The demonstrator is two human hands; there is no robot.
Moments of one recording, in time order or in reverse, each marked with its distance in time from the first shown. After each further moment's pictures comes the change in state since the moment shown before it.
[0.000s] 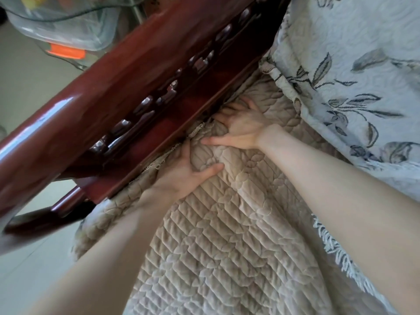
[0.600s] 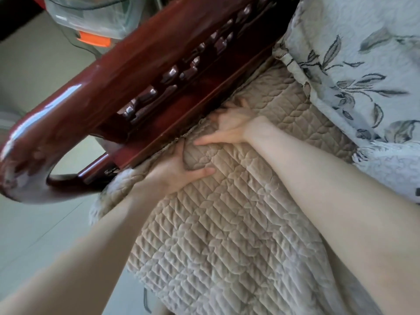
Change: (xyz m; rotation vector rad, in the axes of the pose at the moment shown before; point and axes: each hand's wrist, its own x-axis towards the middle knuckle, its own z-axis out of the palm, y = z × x) left_hand -0.048 -0.043 -0.003 0.037 -0.017 -0.054; right_hand -0.012 -0.057 0.002 -0.011 -0.097 -0.044
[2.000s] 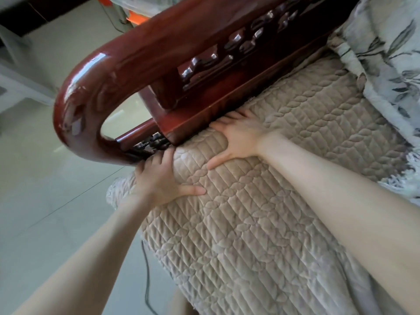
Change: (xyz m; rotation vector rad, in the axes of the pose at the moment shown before) left_hand -0.052 -0.106 0.019 0.176 0.240 -0.086; right_hand 0.001 -0.077 0.040 -0.098 0.113 -0.161
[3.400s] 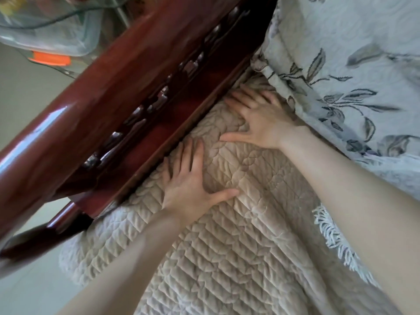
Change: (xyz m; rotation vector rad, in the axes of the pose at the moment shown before) left_hand 0.058 0.170 -0.013 -0.031 -0.058 0.314; right_hand -0.045 0.165 -0.022 0.159 0.133 0.314
